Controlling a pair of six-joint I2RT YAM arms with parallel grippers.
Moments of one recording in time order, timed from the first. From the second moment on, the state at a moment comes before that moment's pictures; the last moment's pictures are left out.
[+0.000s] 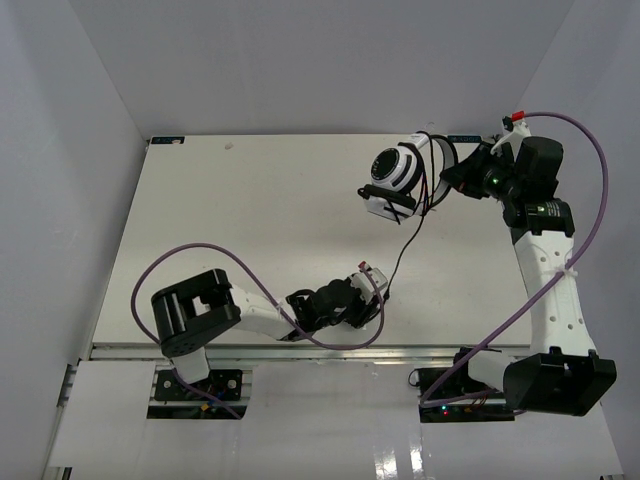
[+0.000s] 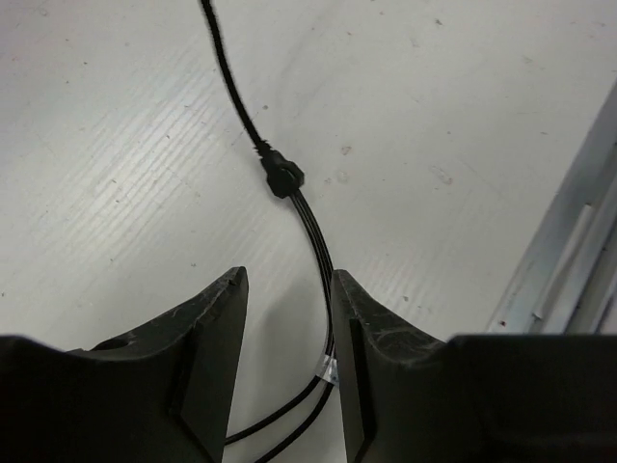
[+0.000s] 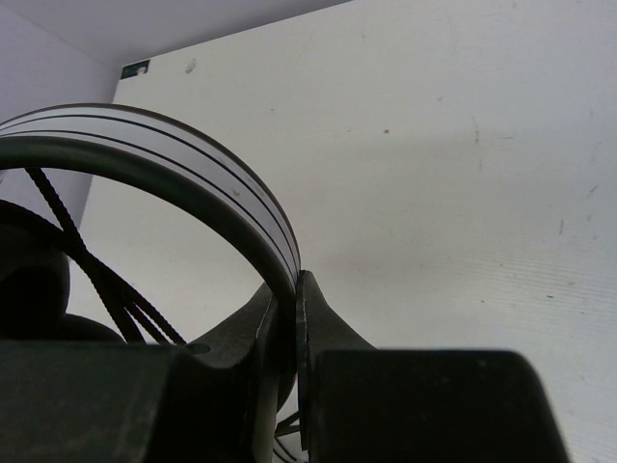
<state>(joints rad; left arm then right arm) -1.20 1.73 0.71 0.59 -0.15 -0.14 -0.05 1.18 1.29 -0.49 -0.50 0.39</state>
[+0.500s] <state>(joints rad) -1.16 1.74 0.62 0.84 -0.08 0.03 -0.05 1.13 1.29 -0.51 -0.58 0.41</state>
